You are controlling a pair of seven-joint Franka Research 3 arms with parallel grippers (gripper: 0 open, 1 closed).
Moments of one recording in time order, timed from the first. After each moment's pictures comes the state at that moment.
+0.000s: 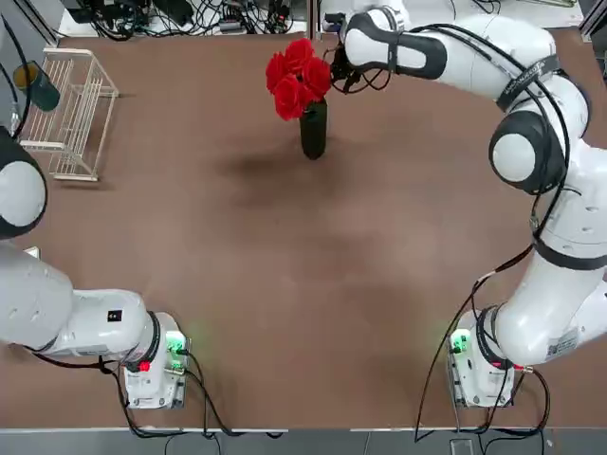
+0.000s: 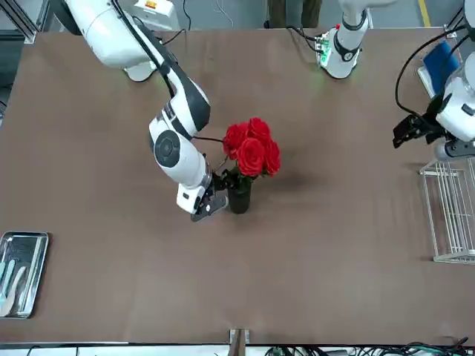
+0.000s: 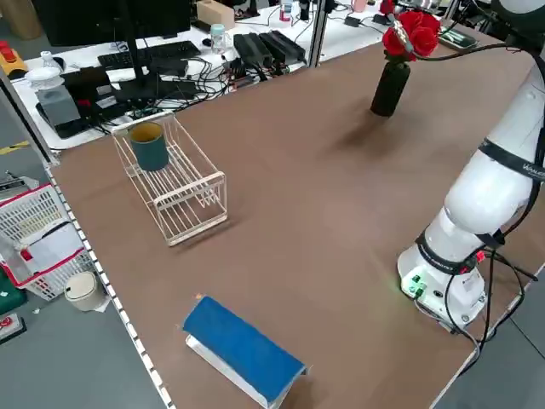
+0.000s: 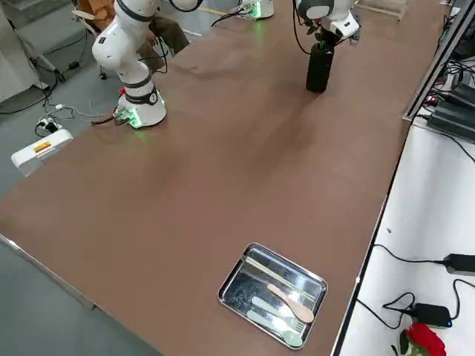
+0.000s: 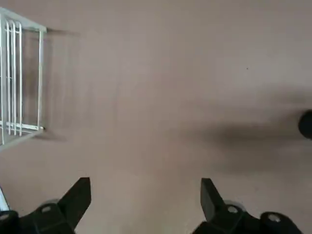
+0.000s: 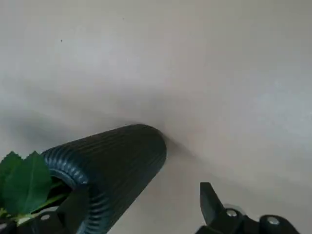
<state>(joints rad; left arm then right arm) 0.03 0.05 -0.13 -1.55 0.00 1.56 -0.18 0.28 0.66 0.39 -1.41 0.02 2.17 0.25</state>
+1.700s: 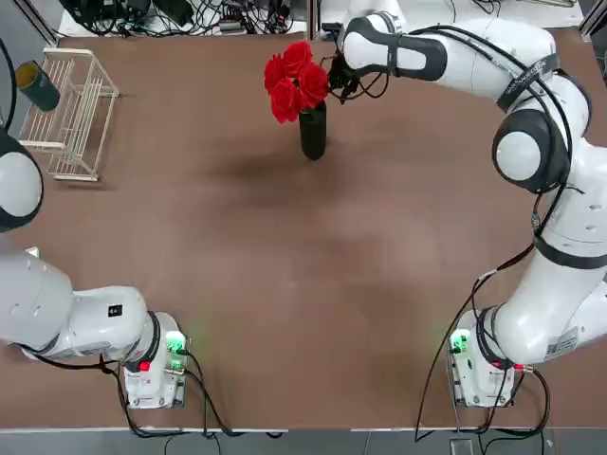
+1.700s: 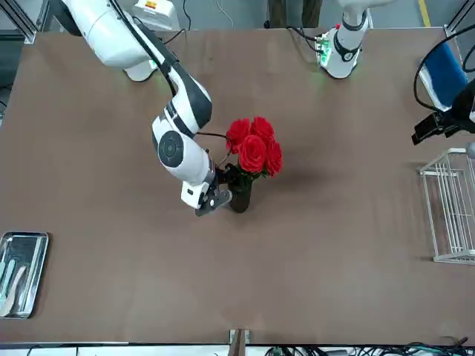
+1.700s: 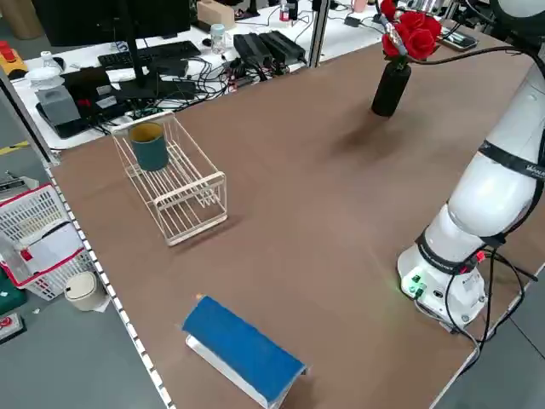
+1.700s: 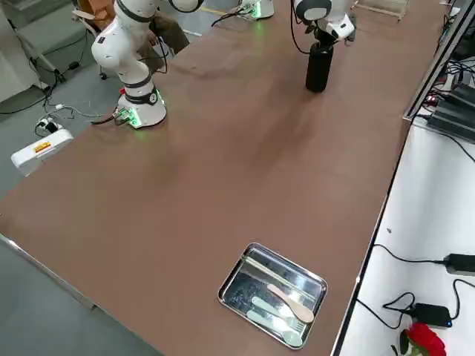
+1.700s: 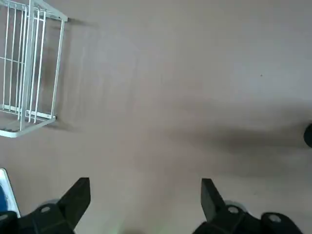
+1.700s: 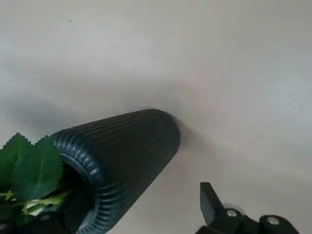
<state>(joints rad) 0.11 0.06 -0.13 -1.50 0.00 1.52 -0.17 0.26 0.66 0.45 -1.44 0.04 2.16 0.25</state>
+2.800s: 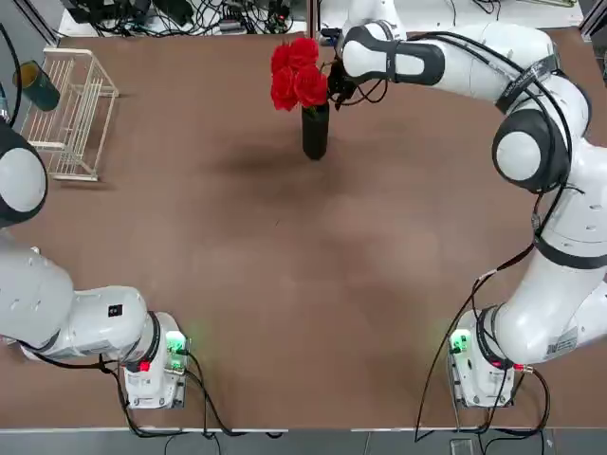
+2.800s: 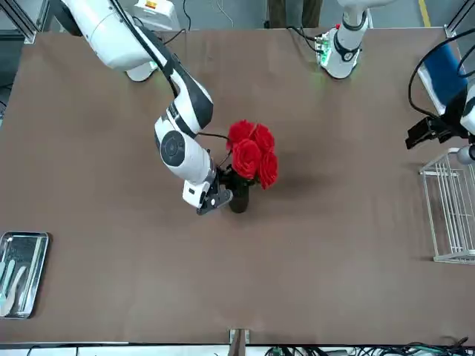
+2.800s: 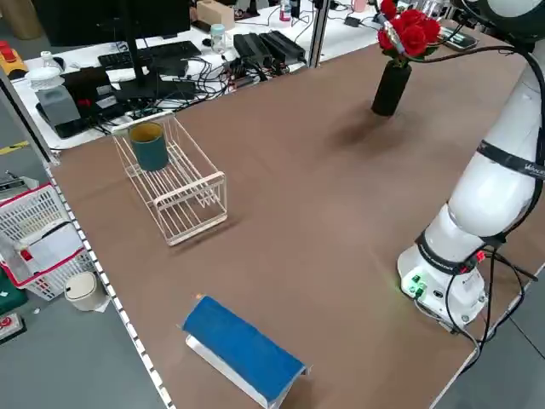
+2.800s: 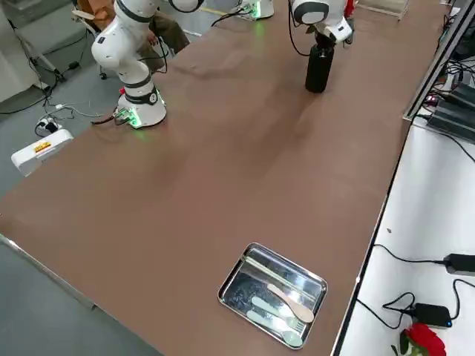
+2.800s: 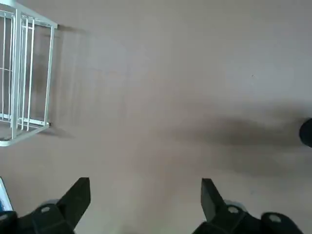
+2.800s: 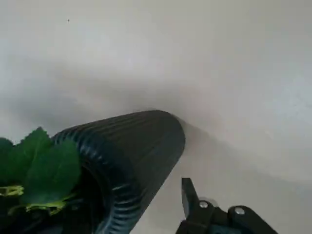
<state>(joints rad) 0.11 0.09 -0.16 -1.47 0.00 1.52 -0.17 0.25 0.66 0.45 -1.48 0.04 2.20 0.25</state>
